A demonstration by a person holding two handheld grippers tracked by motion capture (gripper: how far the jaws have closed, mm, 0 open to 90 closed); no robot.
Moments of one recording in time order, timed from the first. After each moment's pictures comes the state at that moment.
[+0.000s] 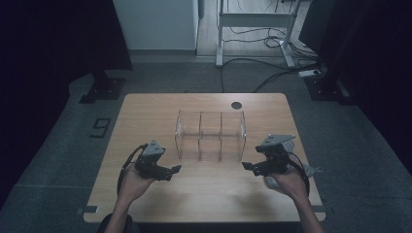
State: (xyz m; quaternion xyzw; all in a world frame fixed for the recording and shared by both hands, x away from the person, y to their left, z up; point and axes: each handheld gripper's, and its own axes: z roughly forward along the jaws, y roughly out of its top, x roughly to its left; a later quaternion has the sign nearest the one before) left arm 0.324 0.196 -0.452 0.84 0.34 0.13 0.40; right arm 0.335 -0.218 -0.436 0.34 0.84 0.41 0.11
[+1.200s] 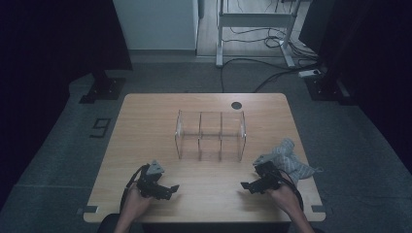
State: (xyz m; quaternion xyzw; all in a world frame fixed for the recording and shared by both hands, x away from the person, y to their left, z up) left arm 0.306 0.199 -0.531 0.86 0.37 0.11 0.34; right arm 0.329 -0.211 -0.524 0.36 0.87 0.32 0.07
